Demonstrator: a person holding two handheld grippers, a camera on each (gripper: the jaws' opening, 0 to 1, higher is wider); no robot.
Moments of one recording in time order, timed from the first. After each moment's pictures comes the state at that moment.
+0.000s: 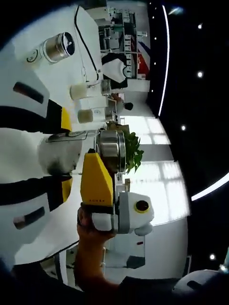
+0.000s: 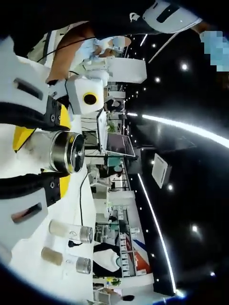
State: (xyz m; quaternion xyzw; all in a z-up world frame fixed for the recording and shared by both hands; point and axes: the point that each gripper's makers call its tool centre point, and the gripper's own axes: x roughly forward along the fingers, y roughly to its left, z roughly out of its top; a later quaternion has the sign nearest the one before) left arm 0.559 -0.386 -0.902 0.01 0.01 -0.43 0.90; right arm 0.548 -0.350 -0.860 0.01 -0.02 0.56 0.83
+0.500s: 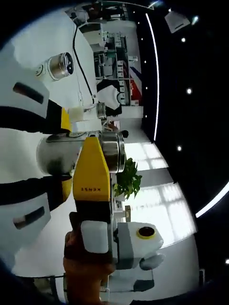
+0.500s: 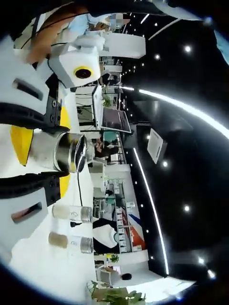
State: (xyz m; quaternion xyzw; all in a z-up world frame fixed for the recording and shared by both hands) left arm 0.571 -0.374 -0.898 0.03 -0.02 -0.31 0.95; right arm 0.565 -0.354 -0.859 0.03 -0.03 0.44 0.90
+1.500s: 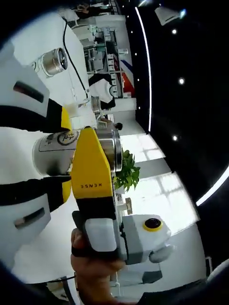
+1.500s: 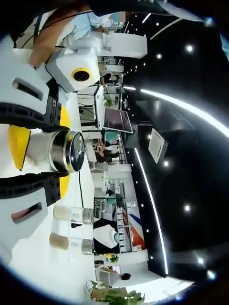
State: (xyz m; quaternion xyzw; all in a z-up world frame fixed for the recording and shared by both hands) left arm 0.568 -0.377 -0.901 0.05 -0.04 -0.36 0.93; right arm 0.559 -0.350 -0.863 0.01 -0.02 0.47 0.88
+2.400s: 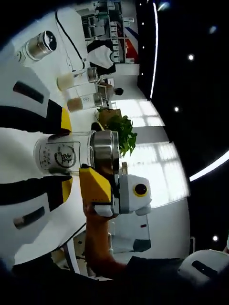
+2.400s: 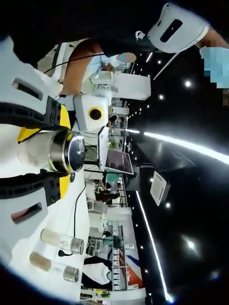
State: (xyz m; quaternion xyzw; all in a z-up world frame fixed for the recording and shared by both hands) left arm 0.537 -0.392 -0.889 0.03 -0.03 -0.52 0.85; right arm 0.520 -0.352 -0.852 -0.01 -0.04 0.65 0.76
